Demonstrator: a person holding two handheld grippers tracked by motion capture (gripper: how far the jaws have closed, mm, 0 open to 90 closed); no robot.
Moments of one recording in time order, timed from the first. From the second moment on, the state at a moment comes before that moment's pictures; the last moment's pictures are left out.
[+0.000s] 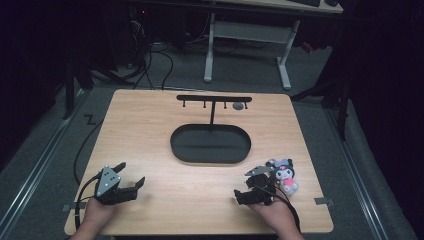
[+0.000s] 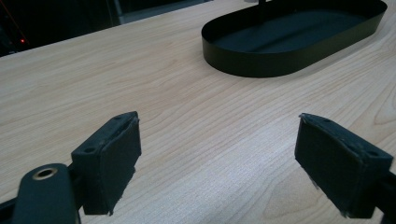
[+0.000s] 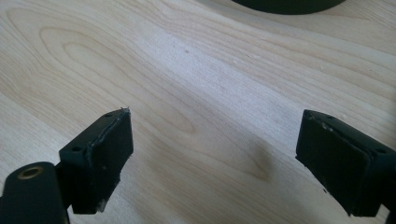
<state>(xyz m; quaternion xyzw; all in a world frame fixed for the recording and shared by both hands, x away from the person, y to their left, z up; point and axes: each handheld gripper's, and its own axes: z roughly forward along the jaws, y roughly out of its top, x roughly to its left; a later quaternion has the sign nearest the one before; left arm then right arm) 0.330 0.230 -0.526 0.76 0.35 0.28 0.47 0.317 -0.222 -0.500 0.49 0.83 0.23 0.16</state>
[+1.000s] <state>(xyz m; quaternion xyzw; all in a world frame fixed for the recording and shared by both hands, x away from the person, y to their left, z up) 0.324 0.233 -0.526 0.75 0.34 0.29 0.49 0.324 -0.215 -0.475 0.47 0.86 0.16 0.13</state>
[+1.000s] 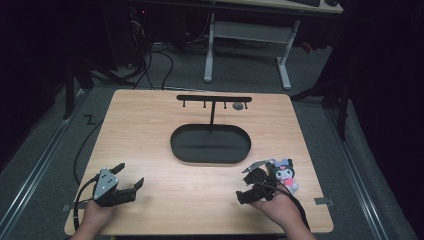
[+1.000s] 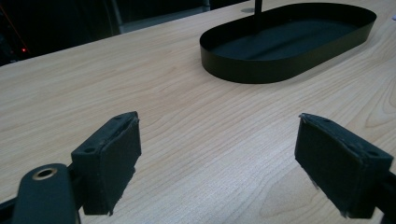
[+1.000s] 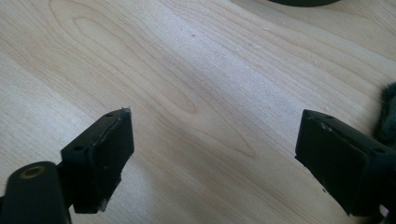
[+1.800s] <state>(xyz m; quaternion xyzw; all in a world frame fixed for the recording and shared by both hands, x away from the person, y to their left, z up) 0.325 0.231 -0.526 0.76 0.34 0.28 0.48 0.317 -0.262 -0.444 0.50 0.85 0.09 0.13</state>
